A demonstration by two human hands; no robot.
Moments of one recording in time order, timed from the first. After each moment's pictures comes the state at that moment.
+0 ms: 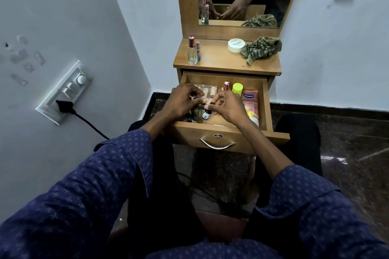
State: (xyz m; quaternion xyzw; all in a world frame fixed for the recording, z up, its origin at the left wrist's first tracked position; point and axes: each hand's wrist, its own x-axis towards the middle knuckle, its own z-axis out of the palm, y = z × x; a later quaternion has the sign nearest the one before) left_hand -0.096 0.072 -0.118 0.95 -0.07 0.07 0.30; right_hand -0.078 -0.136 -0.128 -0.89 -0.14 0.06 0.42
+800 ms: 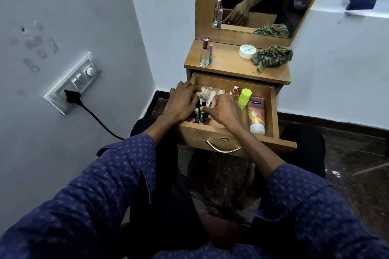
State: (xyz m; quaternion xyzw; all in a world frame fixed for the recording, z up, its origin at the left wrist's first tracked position) left_hand -0.114 0.089 -0.122 0.96 -0.02 0.13 0.23; right_hand -0.094 -0.084 -0.117 -0.96 -0.10 0.02 0.27
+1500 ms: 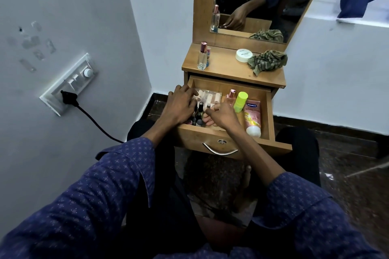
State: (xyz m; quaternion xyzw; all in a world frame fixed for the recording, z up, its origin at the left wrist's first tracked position) left_hand -0.116 0.085 -0.123 0.97 -0.01 0.12 0.20; right_hand -0.094 -0.093 -0.123 -0.87 -0.04 0.18 0.46
